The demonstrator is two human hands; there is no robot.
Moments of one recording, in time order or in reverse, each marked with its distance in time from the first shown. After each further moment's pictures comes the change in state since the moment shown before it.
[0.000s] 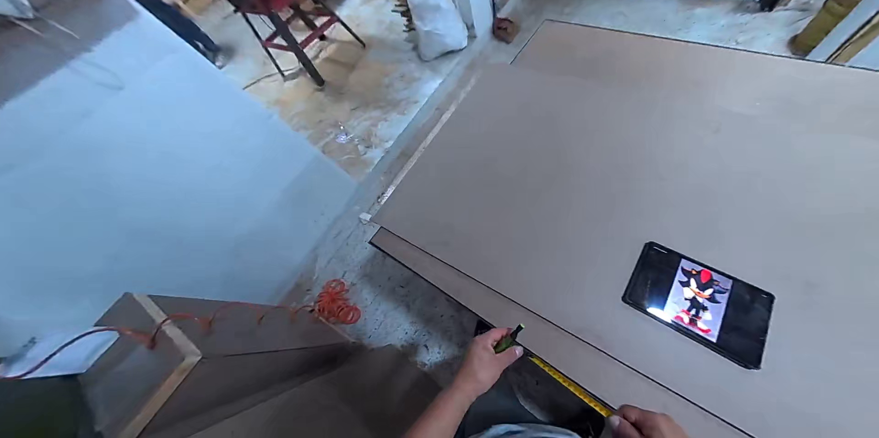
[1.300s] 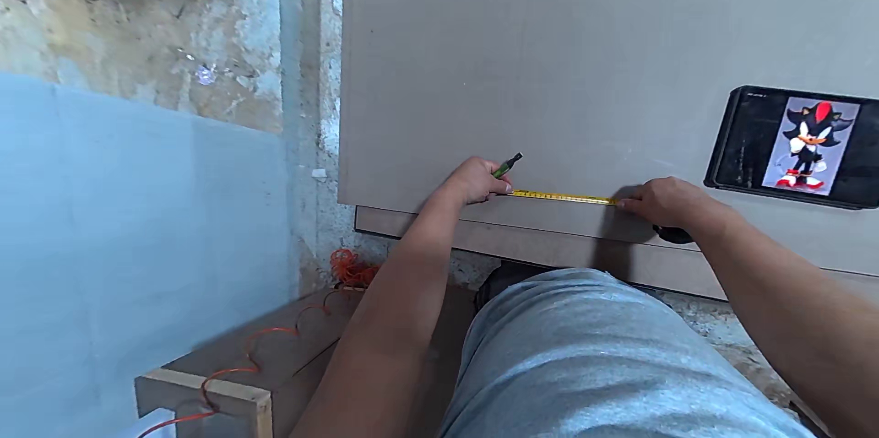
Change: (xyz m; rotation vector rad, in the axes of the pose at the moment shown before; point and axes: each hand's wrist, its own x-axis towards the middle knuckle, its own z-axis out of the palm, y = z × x) left_hand 0.269 0.051 -0.174 0.466 -0.509 -0.106; right_hand 0.235 -0.110 -0.076 -0.367 -0.013 0.412
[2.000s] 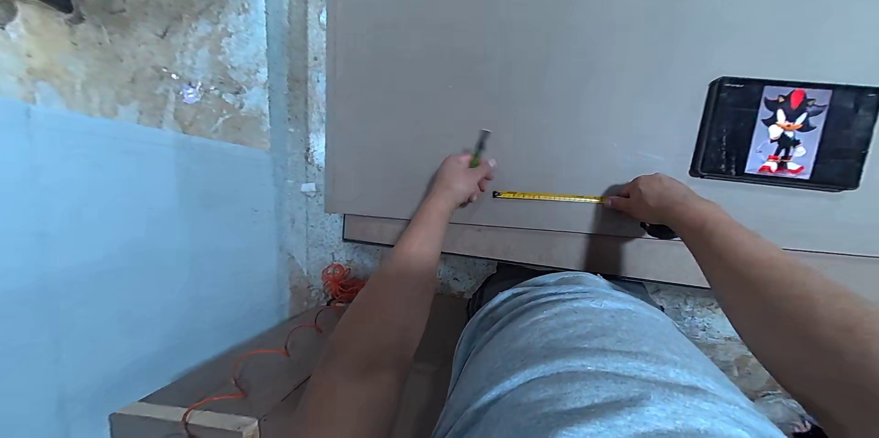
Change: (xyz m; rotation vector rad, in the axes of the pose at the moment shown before) left_hand -0.010 -0.009 0.008 -0.214 0.239 0.108; right_hand -0.002 0.000 0.013 0.004 0.052 0.023
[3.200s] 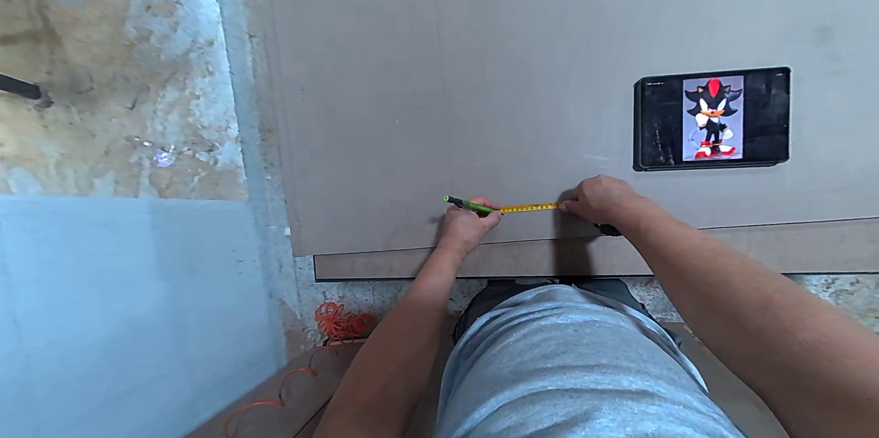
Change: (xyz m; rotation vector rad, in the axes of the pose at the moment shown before) left_hand -0.018 0.006 0.095 0.152 0.060 0.159; right_hand -0.010 -0.005 -0.001 0.051 0.041 0.033
